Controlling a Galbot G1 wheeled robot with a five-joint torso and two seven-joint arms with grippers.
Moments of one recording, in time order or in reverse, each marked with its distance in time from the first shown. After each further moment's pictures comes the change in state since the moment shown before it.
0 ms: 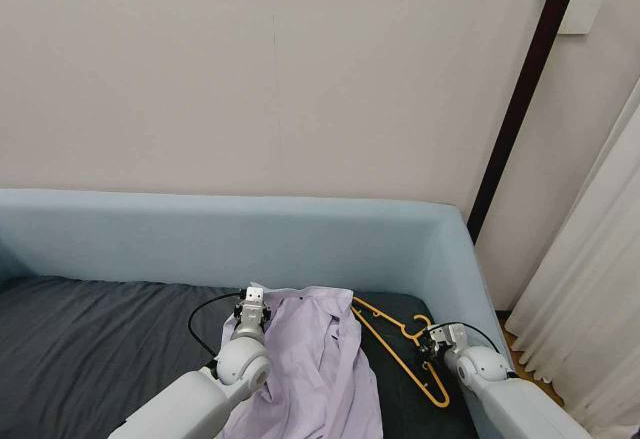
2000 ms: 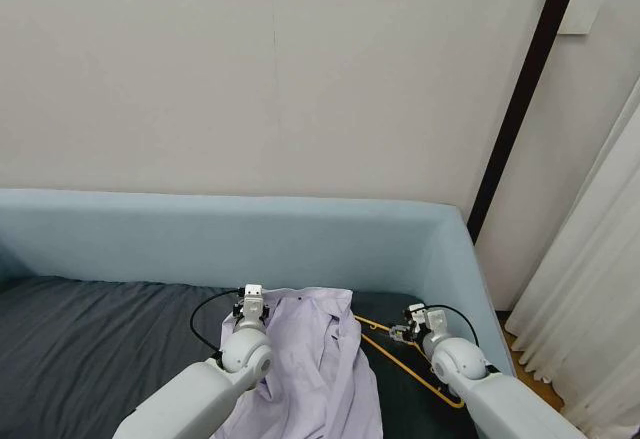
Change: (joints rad) left arm -0.048 -0.040 0.022 0.056 -0.057 0.030 -0.049; right arm -0.044 -0.037 -0.074 0.161 0.036 -0.004 0.184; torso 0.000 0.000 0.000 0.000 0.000
